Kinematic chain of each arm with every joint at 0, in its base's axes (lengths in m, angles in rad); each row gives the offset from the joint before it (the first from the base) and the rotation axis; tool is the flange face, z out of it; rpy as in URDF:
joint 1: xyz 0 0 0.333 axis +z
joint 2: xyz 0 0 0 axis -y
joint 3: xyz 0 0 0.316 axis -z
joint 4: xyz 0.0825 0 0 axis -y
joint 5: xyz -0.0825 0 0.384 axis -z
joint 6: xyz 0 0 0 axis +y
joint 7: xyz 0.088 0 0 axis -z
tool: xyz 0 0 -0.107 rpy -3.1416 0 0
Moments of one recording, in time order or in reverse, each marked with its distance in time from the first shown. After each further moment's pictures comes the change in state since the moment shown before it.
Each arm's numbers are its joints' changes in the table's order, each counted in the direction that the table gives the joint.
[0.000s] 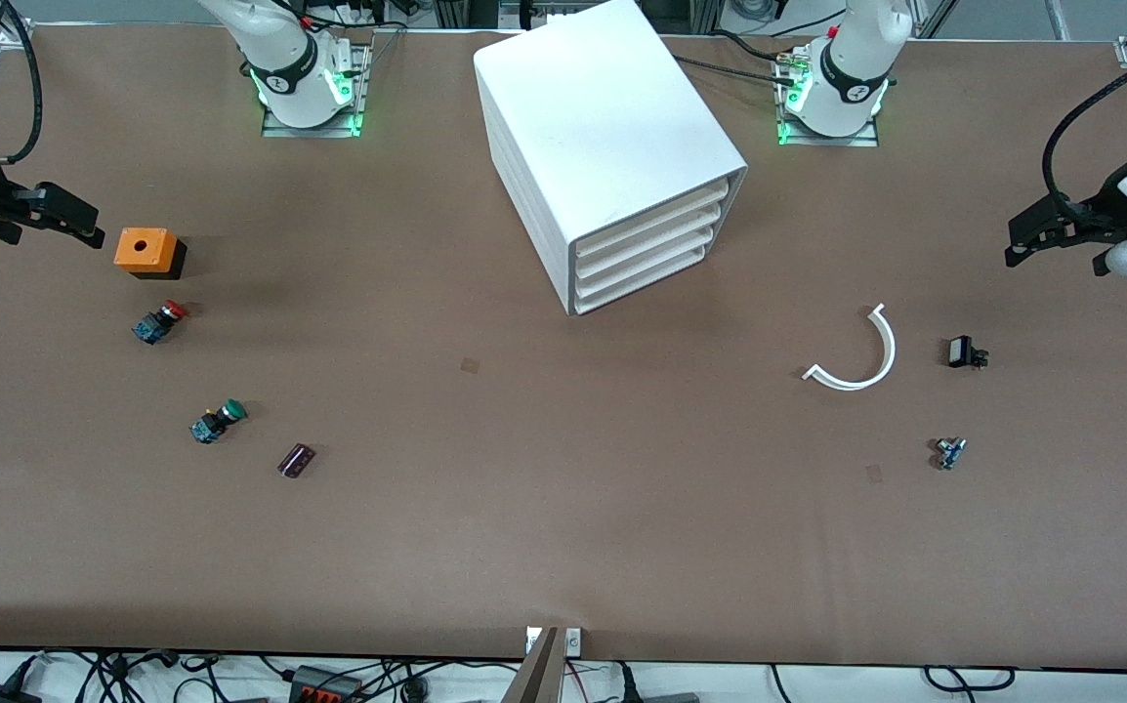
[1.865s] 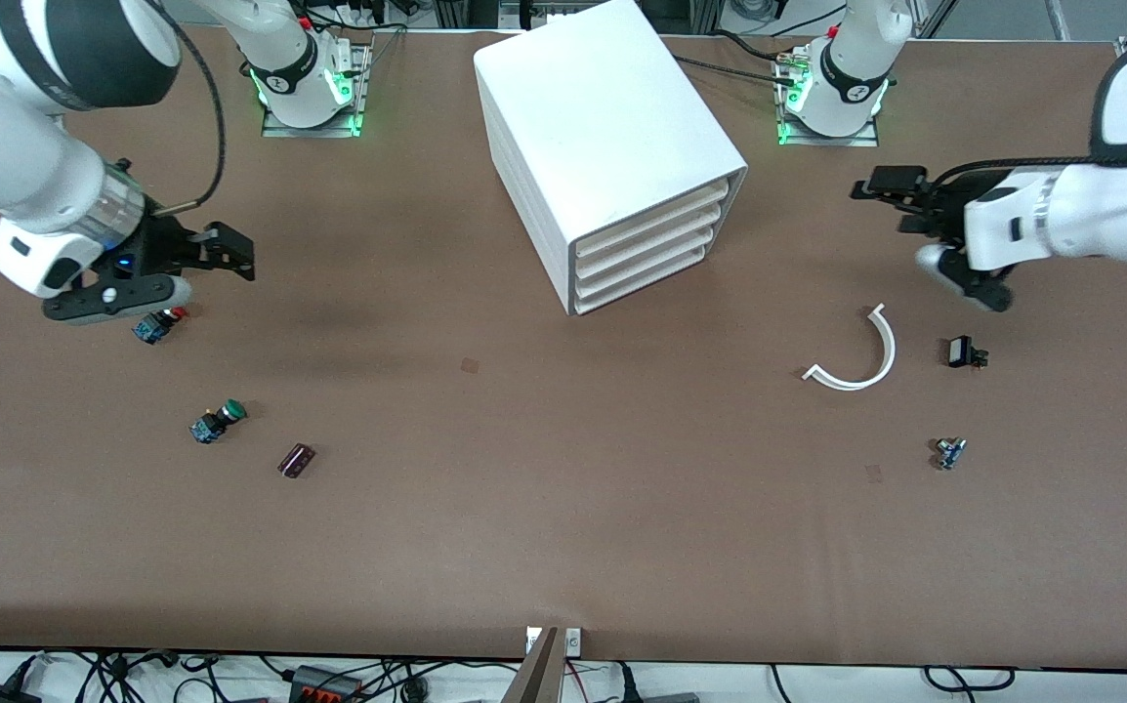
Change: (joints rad) left arm -0.023 -0.162 0.051 -0.031 0.502 0.371 0.213; right arm 0.252 -0.139 -0.013 0.031 -0.079 -0.093 0.004
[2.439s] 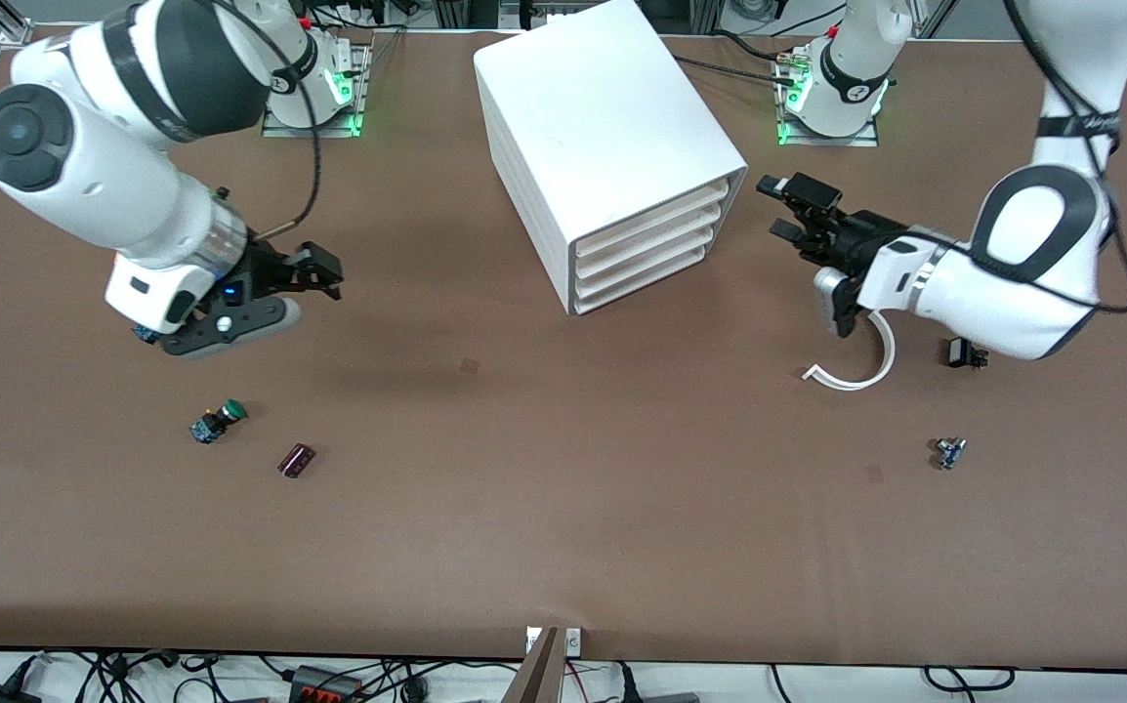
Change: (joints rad) left arm -0.003 -0.203 0.053 -0.062 0.394 0.050 0.267; right arm 0.128 -0.159 -0.001 0.177 -0.050 -0.010 0.009
